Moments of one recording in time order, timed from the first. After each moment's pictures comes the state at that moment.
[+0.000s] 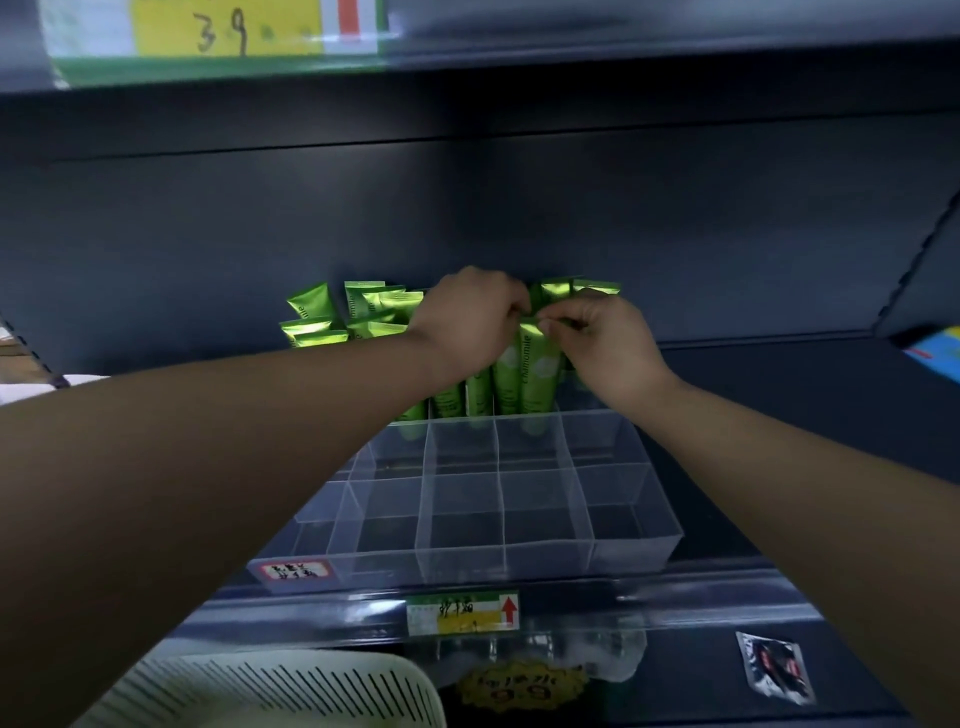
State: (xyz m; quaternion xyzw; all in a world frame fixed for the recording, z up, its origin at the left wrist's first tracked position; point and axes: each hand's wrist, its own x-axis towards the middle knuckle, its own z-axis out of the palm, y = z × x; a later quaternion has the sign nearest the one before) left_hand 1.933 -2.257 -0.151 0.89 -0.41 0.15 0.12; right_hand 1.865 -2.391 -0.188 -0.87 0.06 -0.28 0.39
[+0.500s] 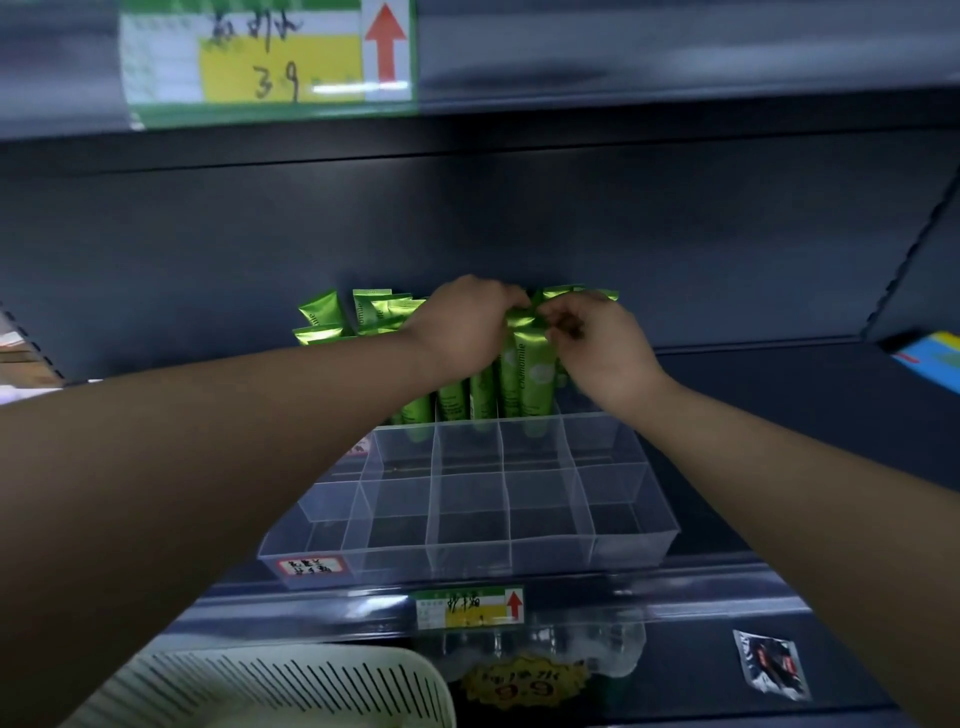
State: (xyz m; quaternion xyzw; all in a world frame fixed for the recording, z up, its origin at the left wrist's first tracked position) left_hand 1.930 -2.245 -0.142 0.89 -0.43 0.12 0.10; right_hand 1.852 -2.376 -0.173 -0.90 0.08 -0.26 0.35
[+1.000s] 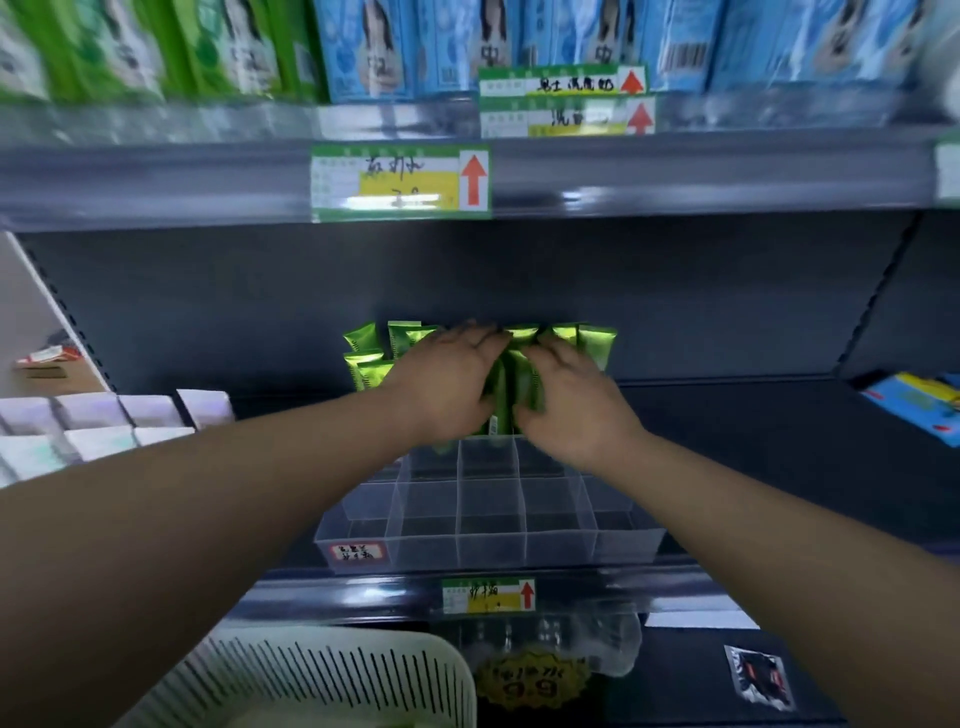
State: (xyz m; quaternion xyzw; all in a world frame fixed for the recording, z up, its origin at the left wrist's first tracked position) left_hand 1.880 -2.181 -0.128 0.90 -0.42 0.11 0.00; right_hand 1.801 -2.315 -0.149 -0.98 0.06 -0.14 0.15
